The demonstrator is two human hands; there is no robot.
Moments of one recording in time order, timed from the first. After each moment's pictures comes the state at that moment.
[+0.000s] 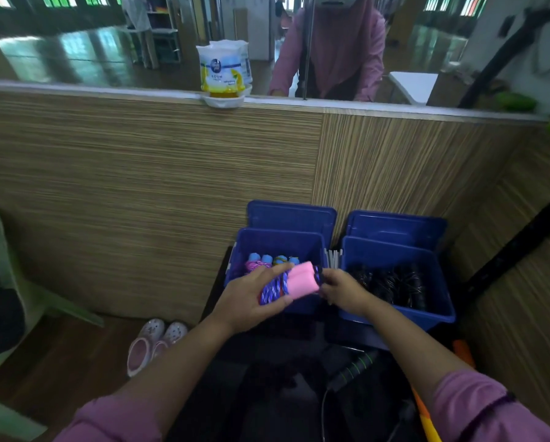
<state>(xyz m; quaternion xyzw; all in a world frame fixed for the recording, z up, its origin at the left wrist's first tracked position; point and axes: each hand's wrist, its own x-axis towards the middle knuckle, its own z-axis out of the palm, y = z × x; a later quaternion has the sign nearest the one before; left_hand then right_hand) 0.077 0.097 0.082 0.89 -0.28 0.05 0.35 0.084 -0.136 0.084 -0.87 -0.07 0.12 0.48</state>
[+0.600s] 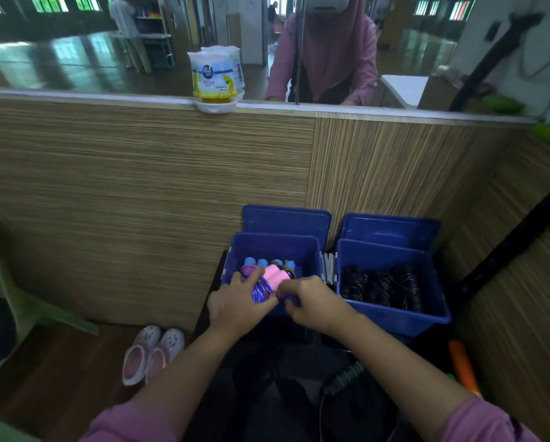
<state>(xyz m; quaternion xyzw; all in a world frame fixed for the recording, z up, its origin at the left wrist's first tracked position) 0.090 0.084 0.059 0.99 -0.06 0.02 0.12 0.061 -0.090 0.107 -0.95 -0.18 0.02 0.27</state>
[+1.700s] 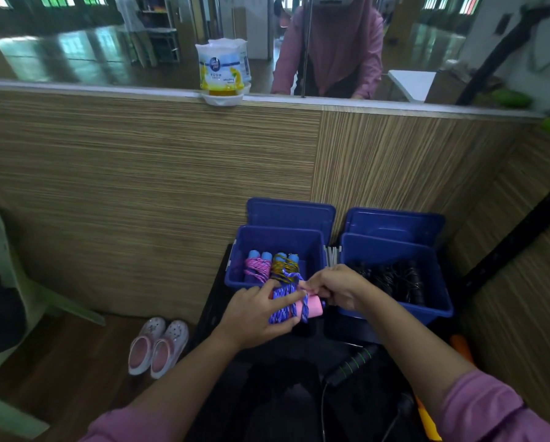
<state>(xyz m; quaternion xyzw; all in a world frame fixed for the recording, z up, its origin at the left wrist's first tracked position) 0.060 0.086 0.054 0.91 -0.36 0.16 0.14 0.074 -0.111 0.117 -0.73 0.18 0.24 0.62</state>
